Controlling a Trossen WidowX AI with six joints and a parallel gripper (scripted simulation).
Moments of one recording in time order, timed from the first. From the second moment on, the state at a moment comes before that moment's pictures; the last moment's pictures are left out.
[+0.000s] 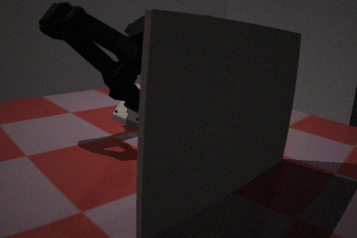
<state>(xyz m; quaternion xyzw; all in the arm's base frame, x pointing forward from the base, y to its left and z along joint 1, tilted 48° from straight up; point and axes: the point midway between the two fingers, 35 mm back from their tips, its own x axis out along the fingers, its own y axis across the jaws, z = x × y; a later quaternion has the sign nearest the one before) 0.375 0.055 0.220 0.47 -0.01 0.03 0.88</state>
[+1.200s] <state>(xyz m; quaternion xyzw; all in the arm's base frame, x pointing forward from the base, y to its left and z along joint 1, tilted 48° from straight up) 0.375 0.055 0.219 0.38 -0.01 0.03 0.92</state>
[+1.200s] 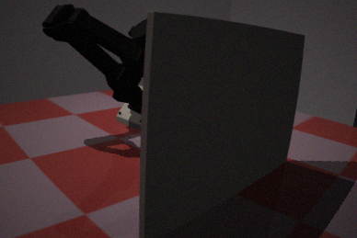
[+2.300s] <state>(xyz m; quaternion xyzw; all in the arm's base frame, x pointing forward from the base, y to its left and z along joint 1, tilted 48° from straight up) 0.316 0.053 0.229 0.44 -0.01 0.04 0.89</state>
